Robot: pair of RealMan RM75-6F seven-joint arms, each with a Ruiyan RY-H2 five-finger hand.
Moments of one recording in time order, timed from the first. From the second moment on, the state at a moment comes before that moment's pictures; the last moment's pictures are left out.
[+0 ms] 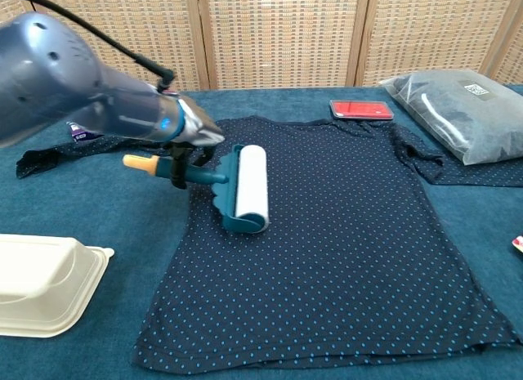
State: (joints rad) left arm -1.57 -1.63 0.15 -1.30 -0.11 0.73 1.25; right arm 0.08 -1.24 0.07 -1.48 -1.48 1.46 0.09
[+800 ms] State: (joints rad) left arm -1.46 -1.57 0.18 -1.34 0.05 0.76 1.13; right arm 0.08 -1.24 0.06 -1.48 -1.49 1.45 0.08
